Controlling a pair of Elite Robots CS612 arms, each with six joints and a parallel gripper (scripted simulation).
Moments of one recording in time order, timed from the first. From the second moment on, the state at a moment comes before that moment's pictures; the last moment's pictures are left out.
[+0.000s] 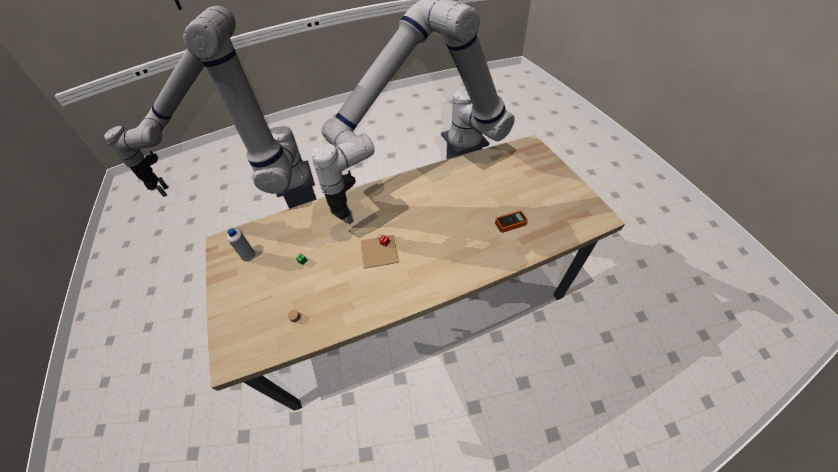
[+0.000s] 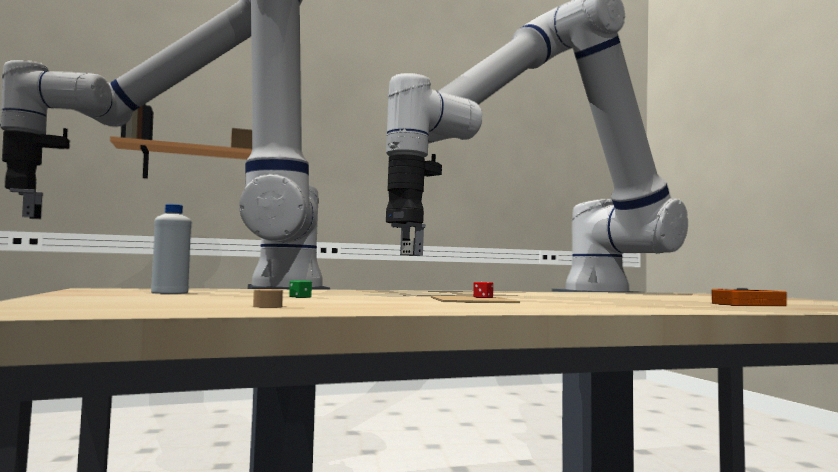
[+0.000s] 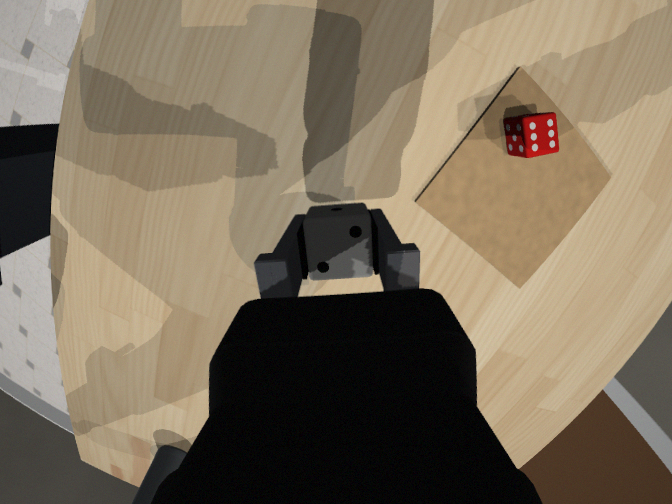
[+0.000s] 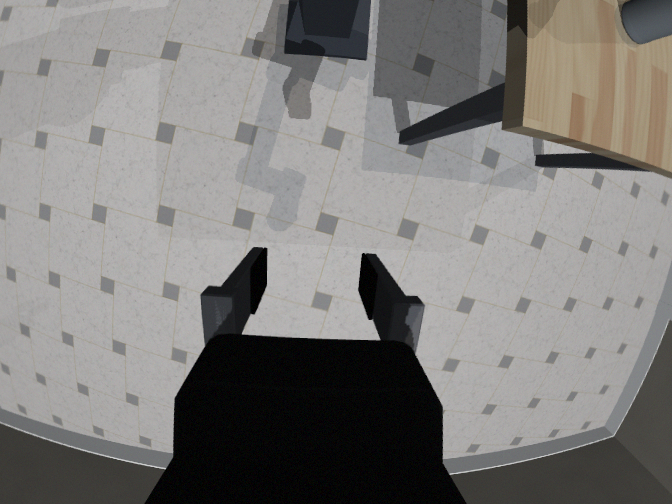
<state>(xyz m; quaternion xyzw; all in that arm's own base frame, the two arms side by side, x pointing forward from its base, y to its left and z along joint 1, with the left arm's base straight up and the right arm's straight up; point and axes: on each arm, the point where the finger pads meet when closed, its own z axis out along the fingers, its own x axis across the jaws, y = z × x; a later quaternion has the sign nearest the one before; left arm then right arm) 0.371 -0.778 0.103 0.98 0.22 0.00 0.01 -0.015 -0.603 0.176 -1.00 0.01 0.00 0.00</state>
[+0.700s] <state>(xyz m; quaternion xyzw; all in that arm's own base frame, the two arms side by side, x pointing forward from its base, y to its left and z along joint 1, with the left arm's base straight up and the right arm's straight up) 0.370 -0.777 0.103 0.96 0.22 0.04 0.17 -0.015 -0.603 0.176 -1.00 0.01 0.00 0.00</state>
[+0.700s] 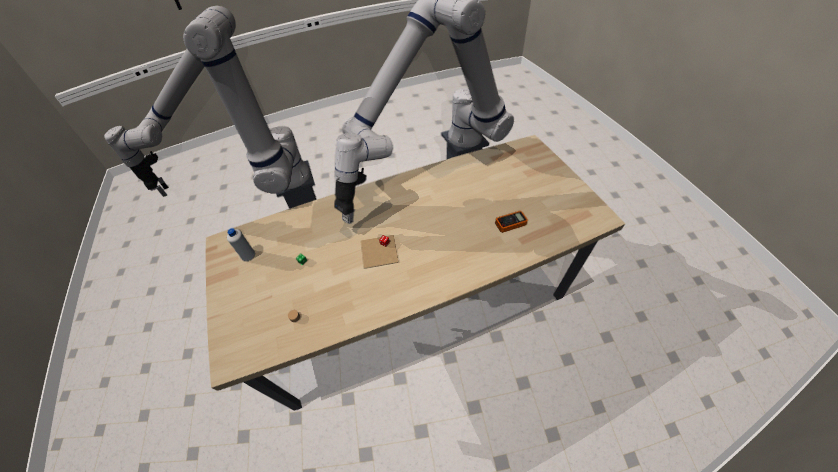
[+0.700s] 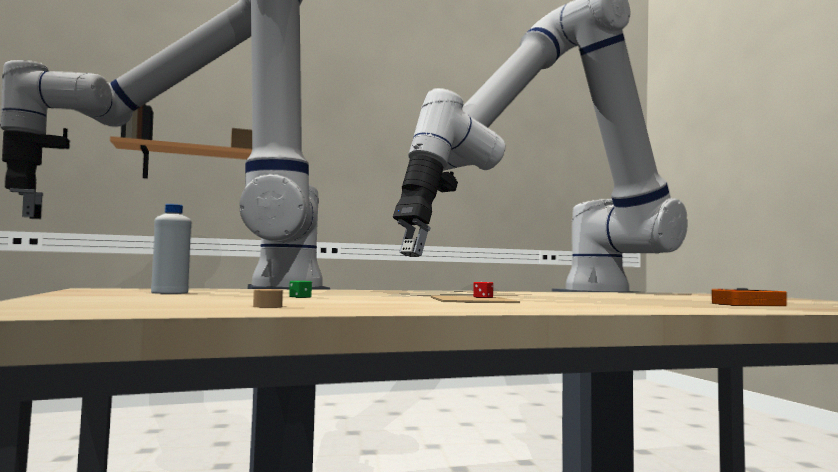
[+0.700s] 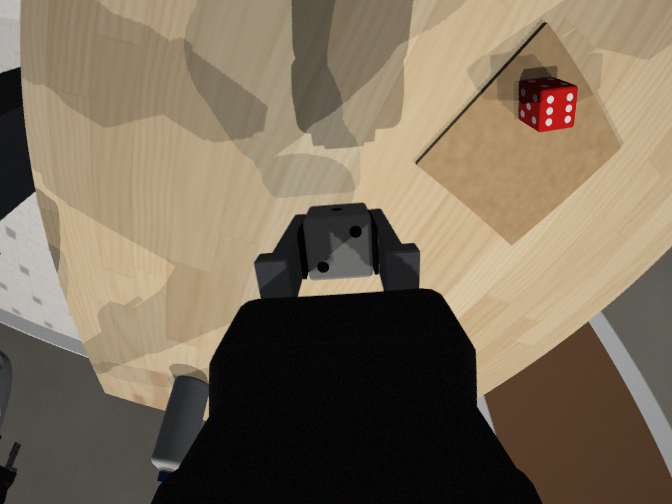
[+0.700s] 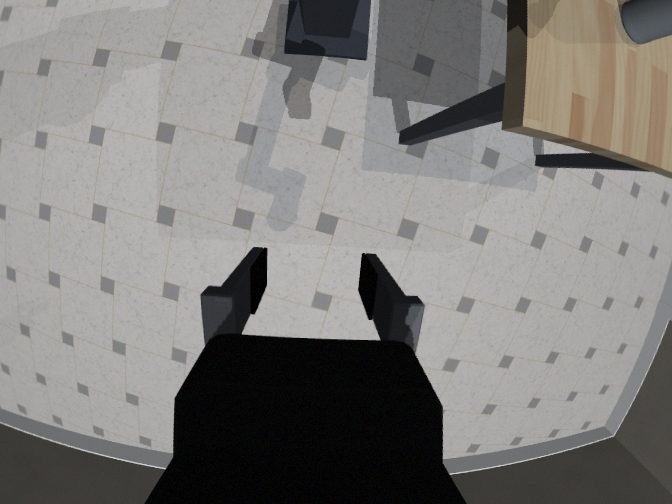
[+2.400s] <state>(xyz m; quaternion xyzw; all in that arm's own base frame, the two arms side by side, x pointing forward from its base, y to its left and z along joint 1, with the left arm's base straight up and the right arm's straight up) 0.369 -0.775 0.102 0.84 0.19 0.11 0.50 -0.015 -0.603 0.176 -1.00 0.01 0.00 0.00</state>
